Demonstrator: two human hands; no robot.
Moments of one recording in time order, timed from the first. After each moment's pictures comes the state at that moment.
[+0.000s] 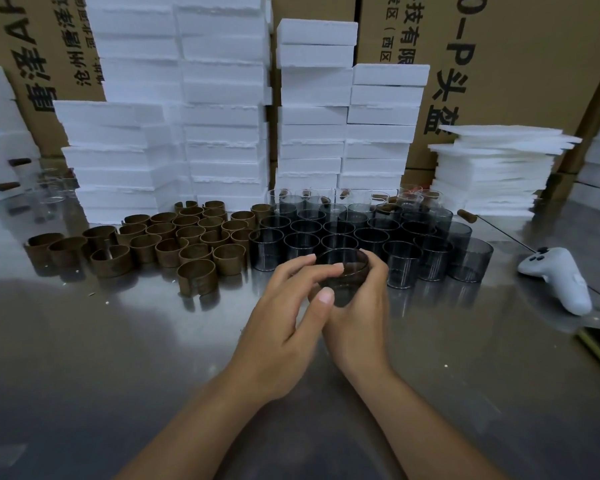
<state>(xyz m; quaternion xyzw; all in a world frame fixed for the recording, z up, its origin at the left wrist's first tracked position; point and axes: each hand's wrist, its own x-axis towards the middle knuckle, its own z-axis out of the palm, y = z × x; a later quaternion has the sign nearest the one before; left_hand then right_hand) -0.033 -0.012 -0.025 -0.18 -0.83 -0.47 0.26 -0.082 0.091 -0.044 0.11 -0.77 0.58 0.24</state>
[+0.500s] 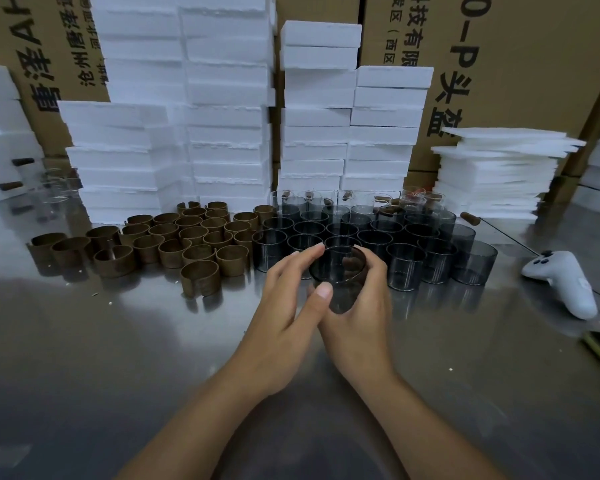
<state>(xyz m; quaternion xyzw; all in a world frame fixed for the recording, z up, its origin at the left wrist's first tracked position) -0.038 -0.017 -0.024 -0.14 -0.81 -0.52 0.20 -0.075 0.089 -0.040 0.16 -0.75 0.58 0.27</state>
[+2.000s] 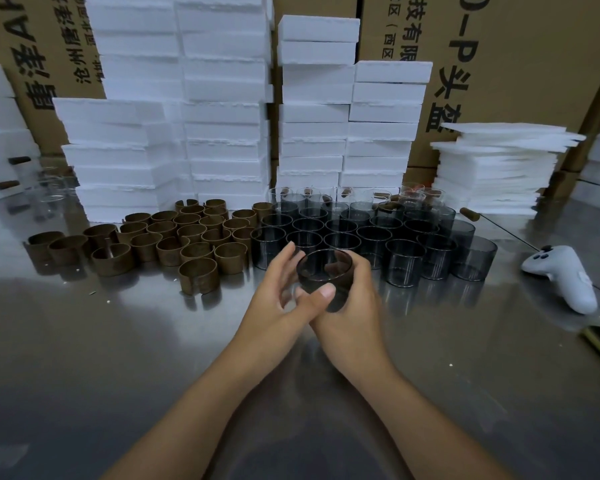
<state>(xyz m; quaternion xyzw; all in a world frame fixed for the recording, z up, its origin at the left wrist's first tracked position) -0.050 -0.021 -0.028 -0.10 -0.73 -0.67 0.13 -0.079 0.087 -0.042 0.16 -0.76 0.60 0.19</state>
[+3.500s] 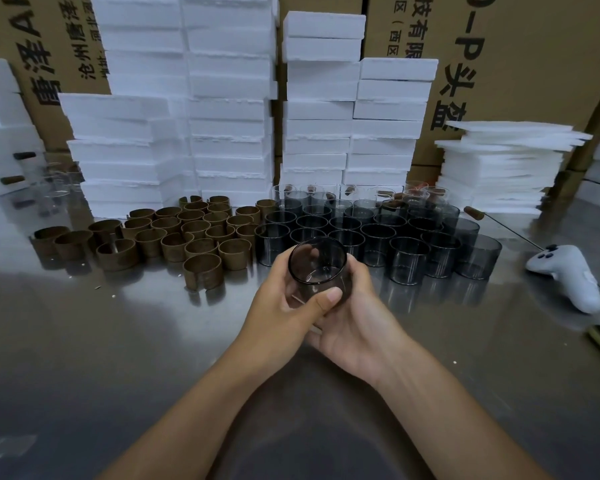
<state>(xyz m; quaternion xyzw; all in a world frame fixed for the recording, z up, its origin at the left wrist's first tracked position) -0.048 -0.019 -0.030 -0.12 -0.72 -0.66 0.18 -0.068 0.089 -0.009 -0.01 -0.42 0.86 -0.29</state>
